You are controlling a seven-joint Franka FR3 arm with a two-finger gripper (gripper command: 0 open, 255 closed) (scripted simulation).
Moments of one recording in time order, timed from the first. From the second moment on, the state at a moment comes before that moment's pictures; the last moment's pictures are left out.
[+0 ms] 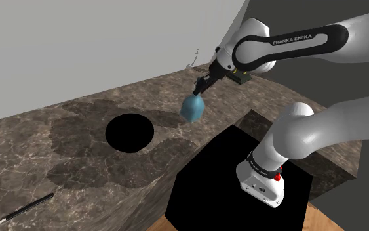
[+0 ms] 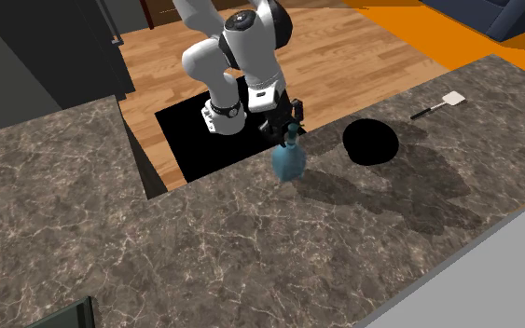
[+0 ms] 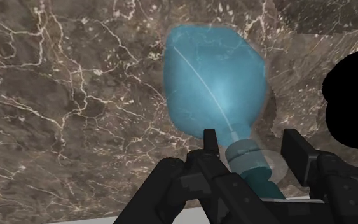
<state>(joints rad) 0.10 -0.74 -0.19 -2.88 0.19 2.46 -0.20</state>
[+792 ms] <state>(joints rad) 0.08 -0.81 -0.16 -2.76 0.17 2.27 -0.15</state>
